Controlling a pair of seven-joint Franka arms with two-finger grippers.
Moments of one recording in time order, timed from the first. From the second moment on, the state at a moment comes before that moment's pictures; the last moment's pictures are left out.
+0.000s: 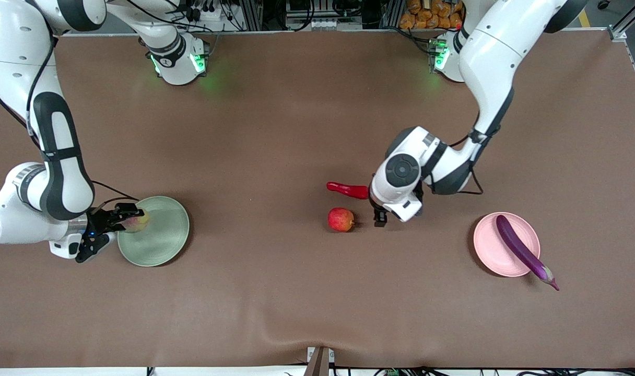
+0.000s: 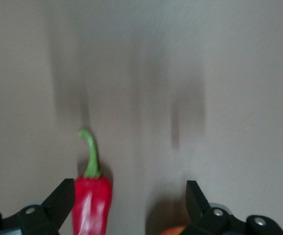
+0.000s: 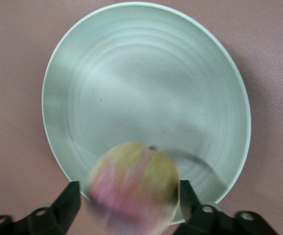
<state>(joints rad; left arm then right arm) -0.28 0.67 -0.37 -1.67 0.22 2.24 -2.26 -0.05 0.65 -0.13 -1.60 0.33 1.91 -0.85</state>
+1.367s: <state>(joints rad) -0.32 0.63 -0.36 -1.79 0.25 2.39 -2.22 0.11 0.65 -0.07 -1.54 0.57 1.83 0.00</state>
